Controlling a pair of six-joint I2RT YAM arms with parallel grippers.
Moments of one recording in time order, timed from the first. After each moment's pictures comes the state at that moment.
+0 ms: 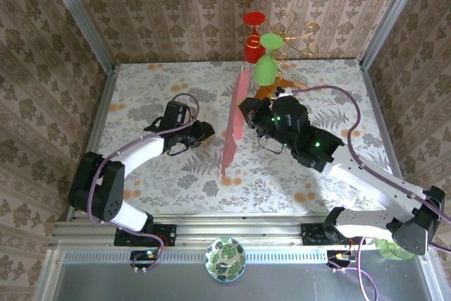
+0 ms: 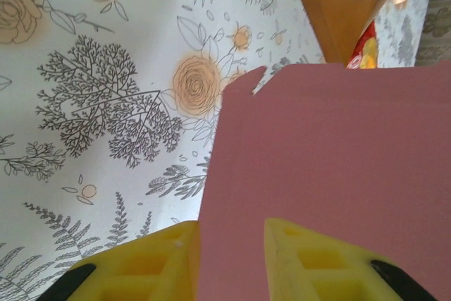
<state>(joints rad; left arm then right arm) -0.44 1.49 0.84 -0.17 0.49 -0.91 0.82 1.20 1.13 -0.16 0.18 1.45</state>
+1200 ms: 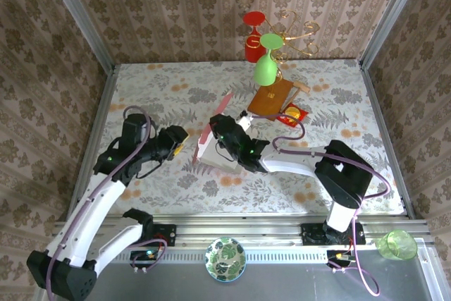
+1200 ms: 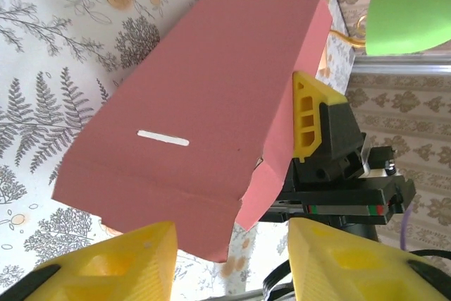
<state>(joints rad) -0.42 0.86 0.85 -0.67 0.34 -1.15 0.92 1.74 1.06 0.33 0.50 1.69</state>
